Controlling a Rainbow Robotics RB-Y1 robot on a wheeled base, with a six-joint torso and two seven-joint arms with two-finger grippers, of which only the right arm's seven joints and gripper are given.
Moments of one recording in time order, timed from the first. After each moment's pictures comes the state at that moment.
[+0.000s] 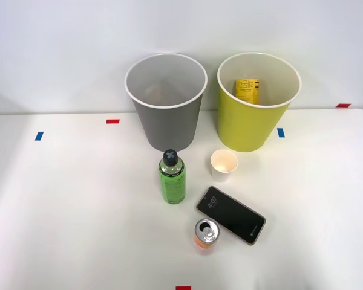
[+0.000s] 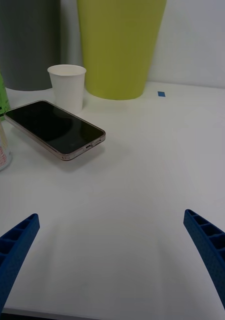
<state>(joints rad) 1.04 -0.37 0.41 -1.85 -0.24 -0.70 1.83</state>
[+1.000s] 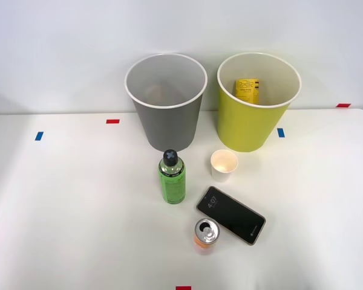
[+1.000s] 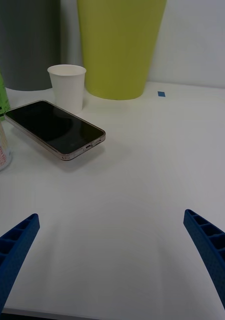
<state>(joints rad) 1.04 -0.37 0.41 -1.85 -0.24 -0.70 1.83</state>
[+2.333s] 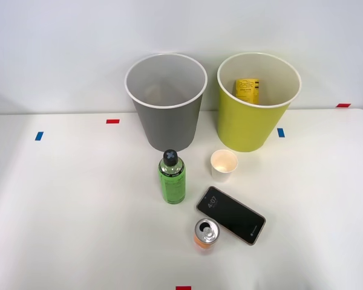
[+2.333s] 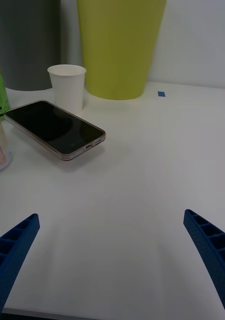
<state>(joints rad) 1.04 -0.37 0.41 -1.85 -0.24 -0.70 1.83</state>
